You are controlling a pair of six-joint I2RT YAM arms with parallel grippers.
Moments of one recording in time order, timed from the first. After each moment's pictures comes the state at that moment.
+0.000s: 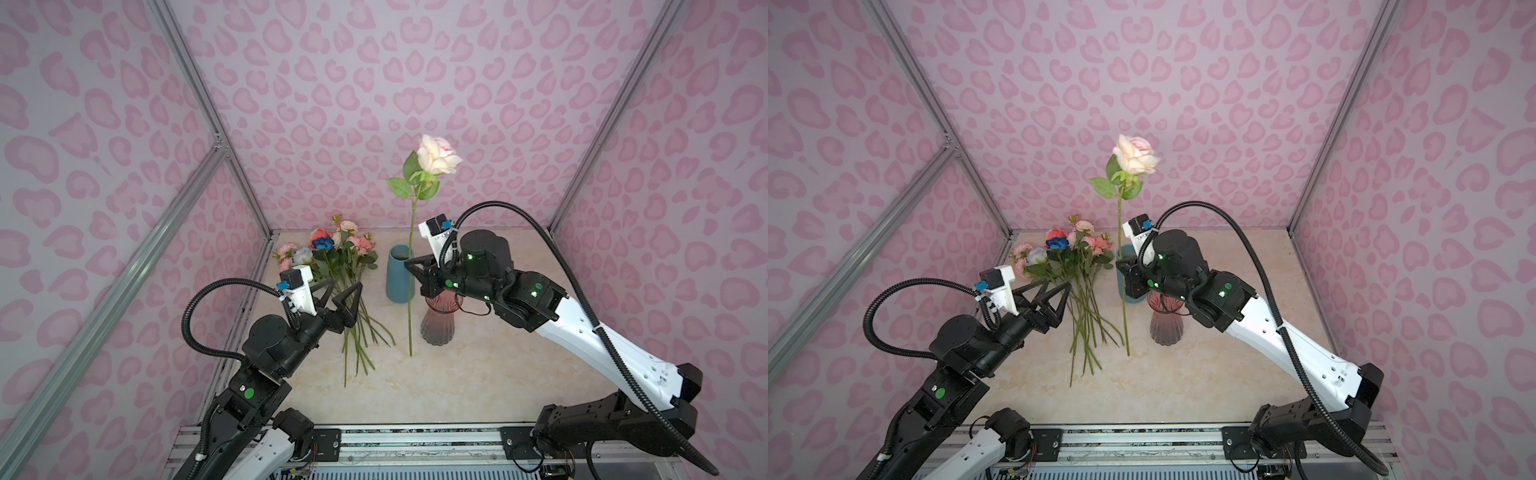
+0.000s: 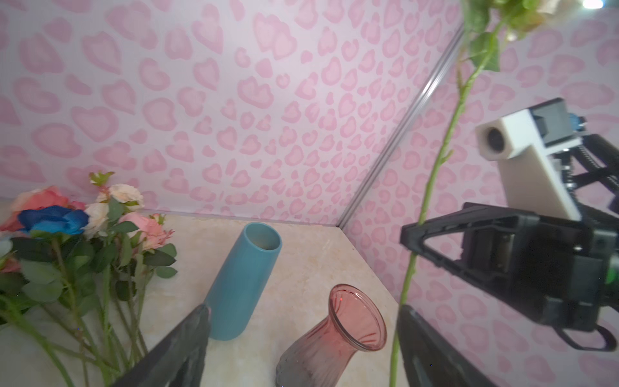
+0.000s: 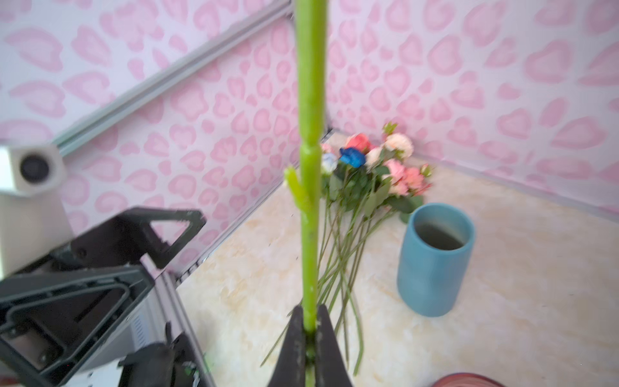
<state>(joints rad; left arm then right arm) -0.54 0.55 0.75 -0.18 -0.04 -0.49 0.86 1.36 1.56 -0.52 -0.01 0.32</state>
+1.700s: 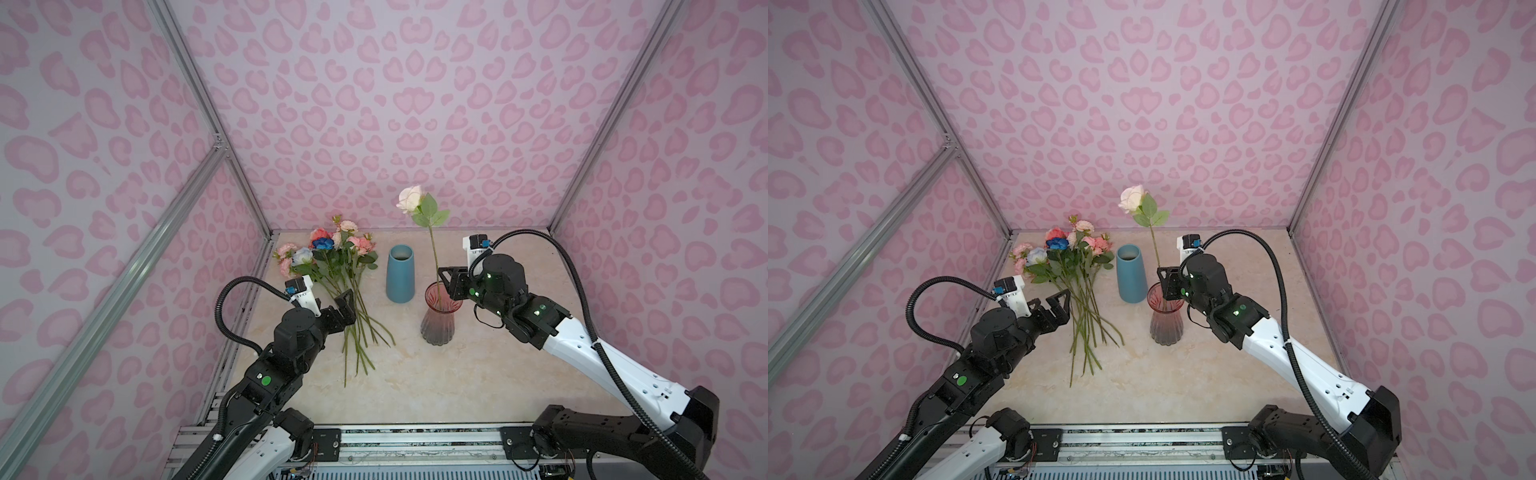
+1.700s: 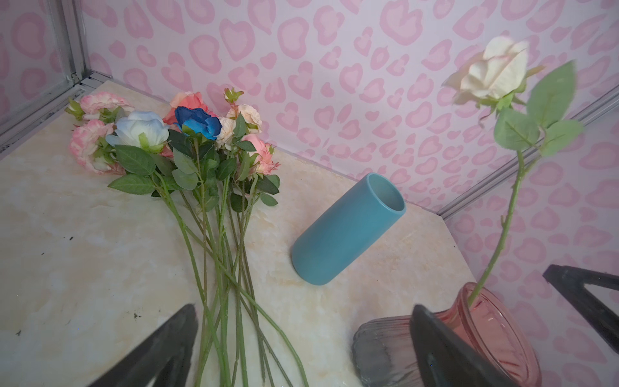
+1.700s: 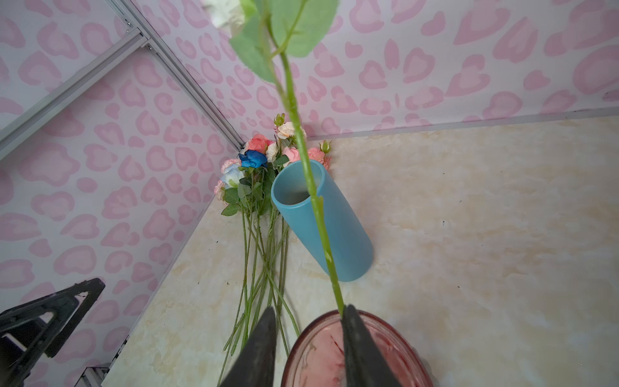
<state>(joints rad) -0.53 0.66 0.70 -0.36 -0.30 -0.61 0.68 1.20 1.09 -0.28 0.08 0.51</state>
